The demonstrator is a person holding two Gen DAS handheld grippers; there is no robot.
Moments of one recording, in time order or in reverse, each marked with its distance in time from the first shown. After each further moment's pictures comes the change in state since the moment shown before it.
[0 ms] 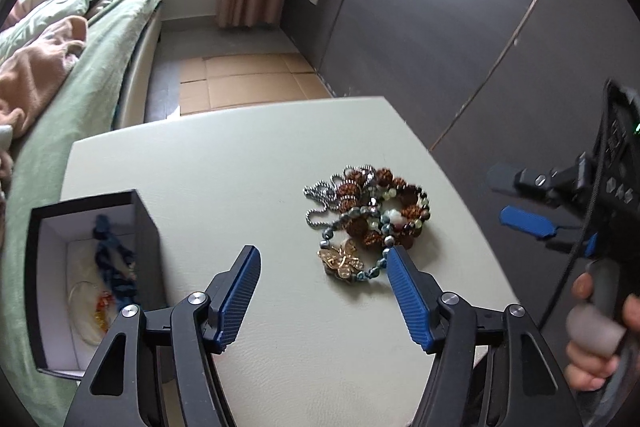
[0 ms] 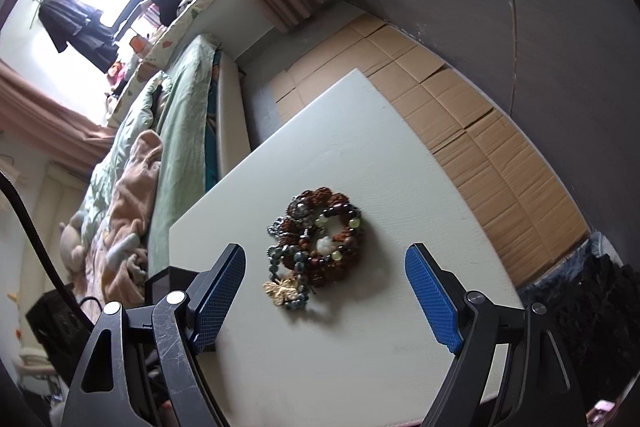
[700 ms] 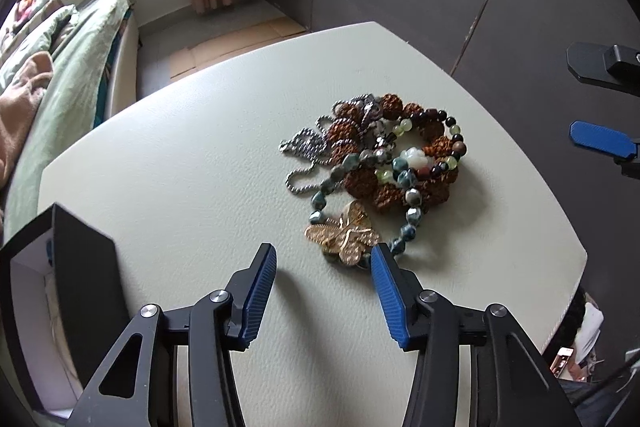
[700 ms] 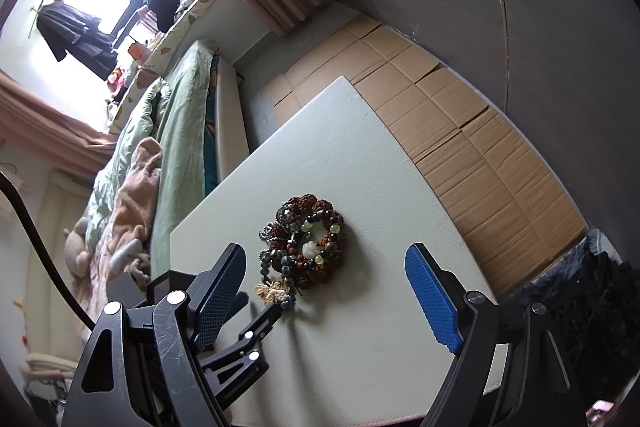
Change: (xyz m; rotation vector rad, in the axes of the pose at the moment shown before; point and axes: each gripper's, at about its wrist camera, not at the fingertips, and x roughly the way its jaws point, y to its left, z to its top) left arm 0.061 -0.022 -0.013 0.194 0.128 0.108; right arm -0.008 -0.015 0.006 0.017 -0.001 0.014
